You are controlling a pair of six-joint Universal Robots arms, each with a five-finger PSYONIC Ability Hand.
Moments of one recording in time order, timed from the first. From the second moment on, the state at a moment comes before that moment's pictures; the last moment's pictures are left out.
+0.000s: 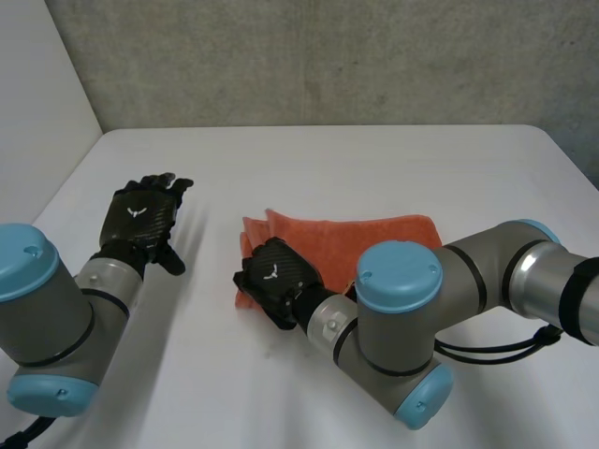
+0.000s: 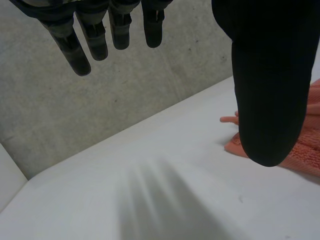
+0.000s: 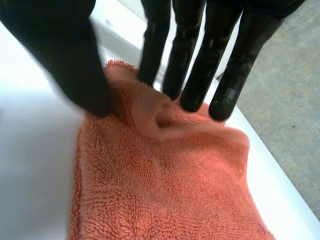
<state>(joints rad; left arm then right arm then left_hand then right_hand) 4.39 -1.89 -1.86 3.67 -1.54 3.29 2.35 -0.82 1.32 -0.27 1.28 2.54 0.19 0.16 0.17 0.17 0.03 0.60 0.76 0.78 0.79 0.61</state>
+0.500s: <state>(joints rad) 4.09 -1.95 -1.72 3.68 -1.53 3.28 1.97 -1.23 1.73 -0.25 1.44 2.83 0.19 0.16 0.17 0.17 0.03 0.21 0.22 0.21 0.24 0.07</state>
